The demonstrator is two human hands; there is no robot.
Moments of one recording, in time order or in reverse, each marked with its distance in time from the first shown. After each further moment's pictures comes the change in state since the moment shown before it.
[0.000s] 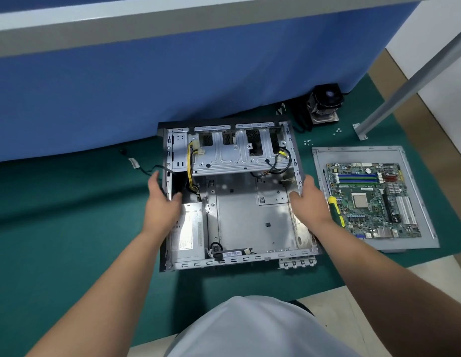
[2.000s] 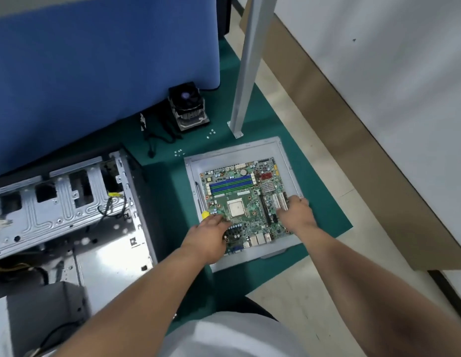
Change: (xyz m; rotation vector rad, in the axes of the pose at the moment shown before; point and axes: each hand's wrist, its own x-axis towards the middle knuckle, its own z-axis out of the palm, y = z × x) left_hand -0.122 0.170 0.385 0.946 -0.898 0.546; right_hand 0.110 0.305 -0.174 -0.156 -0.074 0.387
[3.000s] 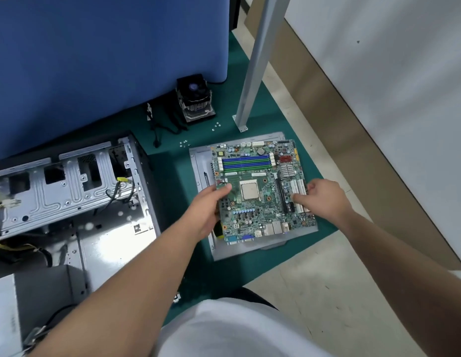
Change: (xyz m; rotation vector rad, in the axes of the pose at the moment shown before) left_hand -0.013 0.009 -0.041 -1.660 0.100 -0.160; right_hand -0.027 0.010 -0.075 -0.109 0.155 -0.219
